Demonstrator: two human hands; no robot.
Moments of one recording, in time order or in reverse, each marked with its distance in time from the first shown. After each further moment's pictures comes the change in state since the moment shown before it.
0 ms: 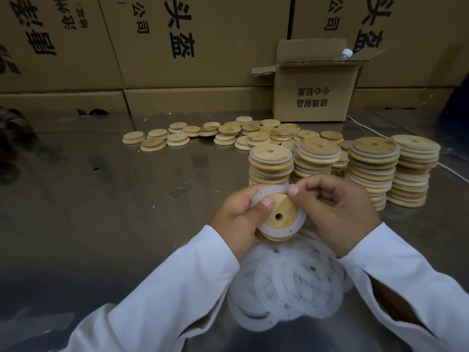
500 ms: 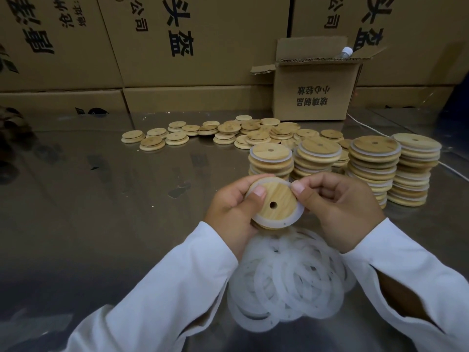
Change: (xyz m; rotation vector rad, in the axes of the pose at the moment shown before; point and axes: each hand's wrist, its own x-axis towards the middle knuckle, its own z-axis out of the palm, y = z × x) left_hand 0.001 0.002 -0.001 -0.018 0.107 0.052; right_hand 0.003 -0.003 -0.002 0.008 -0.019 0.034
